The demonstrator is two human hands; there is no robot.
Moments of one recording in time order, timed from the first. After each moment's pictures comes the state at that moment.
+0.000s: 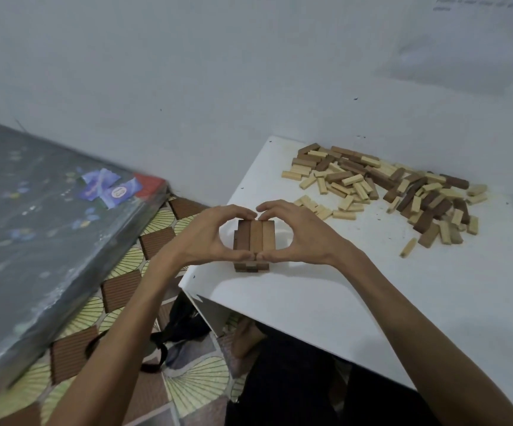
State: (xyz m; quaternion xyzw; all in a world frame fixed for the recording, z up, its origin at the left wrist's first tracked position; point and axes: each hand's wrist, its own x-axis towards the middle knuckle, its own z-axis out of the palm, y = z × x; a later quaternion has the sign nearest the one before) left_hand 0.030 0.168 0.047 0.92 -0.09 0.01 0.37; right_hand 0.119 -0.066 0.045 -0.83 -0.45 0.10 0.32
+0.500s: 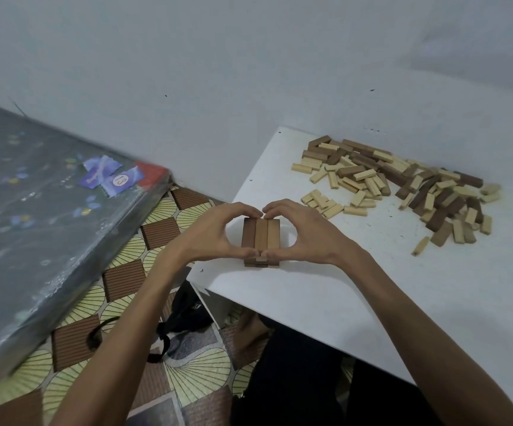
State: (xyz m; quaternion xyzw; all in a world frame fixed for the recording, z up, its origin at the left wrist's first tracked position) left_hand 0.030 0.181 0.031 0.92 -0.09 0.00 0.39; right_hand 0.118 -0.050 0.031 -0.84 -0.44 0.11 0.30
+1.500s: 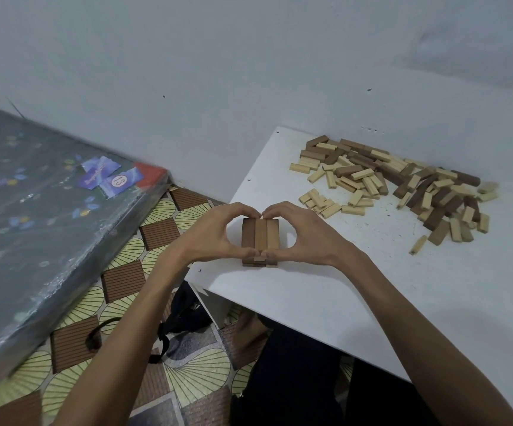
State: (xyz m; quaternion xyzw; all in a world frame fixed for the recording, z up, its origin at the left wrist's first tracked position) left_hand 0.032 0.178 0.024 0.92 -0.09 0.00 0.38; right_hand 0.114 -0.054 0.028 -0.84 -0.42 0.12 0.32
